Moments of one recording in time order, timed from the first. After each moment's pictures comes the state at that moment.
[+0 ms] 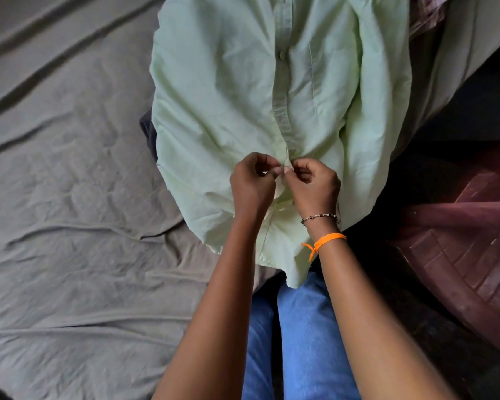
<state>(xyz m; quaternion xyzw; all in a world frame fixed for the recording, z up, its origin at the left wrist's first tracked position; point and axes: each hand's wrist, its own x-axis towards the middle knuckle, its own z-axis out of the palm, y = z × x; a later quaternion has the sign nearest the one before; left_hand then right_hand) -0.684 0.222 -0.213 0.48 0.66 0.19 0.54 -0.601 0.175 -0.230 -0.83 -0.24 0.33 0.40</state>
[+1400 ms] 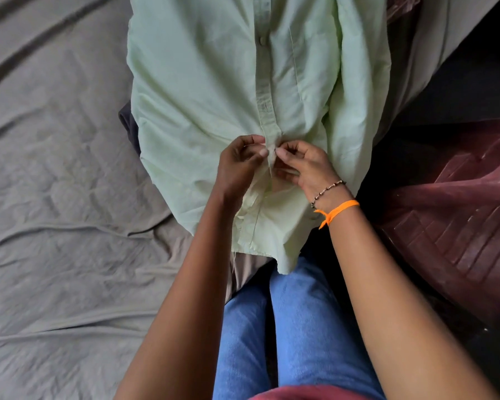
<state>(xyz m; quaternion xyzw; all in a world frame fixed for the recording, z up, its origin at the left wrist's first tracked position) -0.695 0.230 -0.216 0.37 0.55 0.20 0.72 -0.571 0.179 -0.216 -0.67 -0.09 0.59 0.44</state>
